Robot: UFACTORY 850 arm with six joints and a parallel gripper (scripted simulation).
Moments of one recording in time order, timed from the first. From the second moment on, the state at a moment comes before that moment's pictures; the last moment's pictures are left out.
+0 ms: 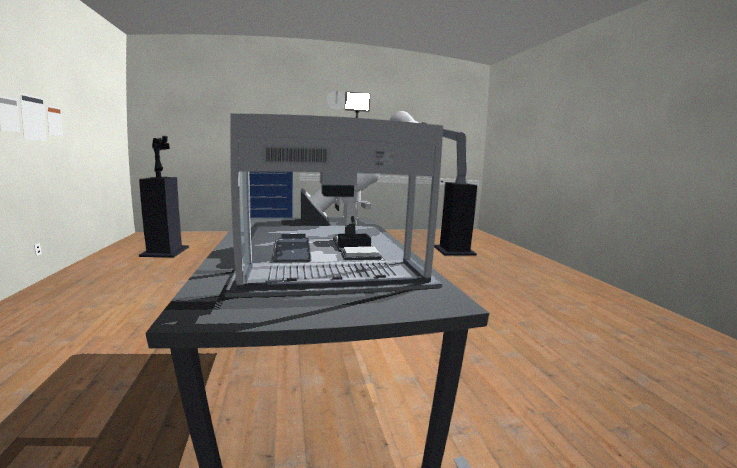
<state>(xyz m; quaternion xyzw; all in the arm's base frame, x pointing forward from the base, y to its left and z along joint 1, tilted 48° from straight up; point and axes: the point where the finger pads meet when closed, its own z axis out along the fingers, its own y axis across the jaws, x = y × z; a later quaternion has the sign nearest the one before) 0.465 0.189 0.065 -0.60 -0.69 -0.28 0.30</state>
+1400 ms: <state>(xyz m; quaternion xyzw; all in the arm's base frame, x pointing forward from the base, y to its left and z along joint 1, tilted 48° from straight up) 0.466 0.181 0.073 -0.60 -0.69 -0.28 0.30</state>
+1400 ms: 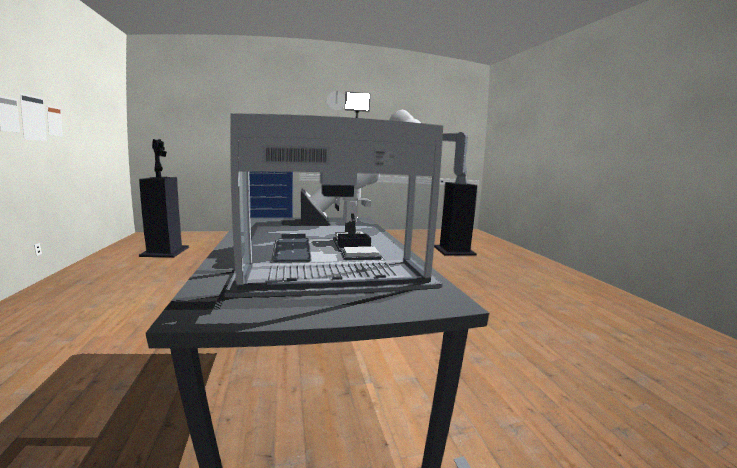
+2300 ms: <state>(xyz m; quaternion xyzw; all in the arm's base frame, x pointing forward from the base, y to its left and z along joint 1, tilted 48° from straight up) 0.467 0.170 0.082 -0.60 -0.69 -0.28 0.30</state>
